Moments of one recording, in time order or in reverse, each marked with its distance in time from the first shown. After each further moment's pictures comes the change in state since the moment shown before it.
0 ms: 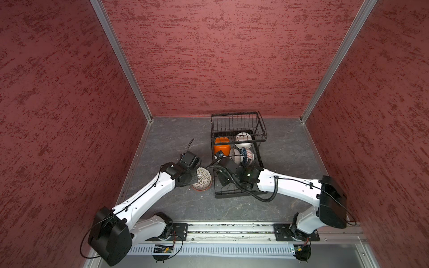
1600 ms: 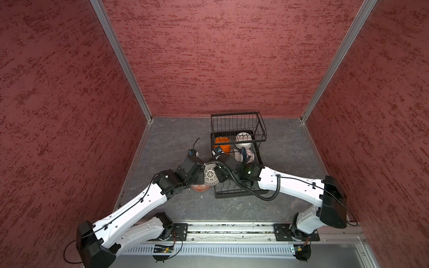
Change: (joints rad) left arm -0.213 -0.163 0.033 0.121 -0.051 0.037; right arm 0.000 0.000 0.073 0.005 -0.005 -0.007
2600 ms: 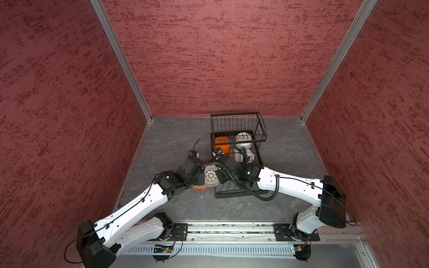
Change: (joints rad) left arm 0.002 0.010 -0.034 0.026 0.010 -0.004; right arm 0.001 0.011 -0.006 -0.025 0.019 0.005
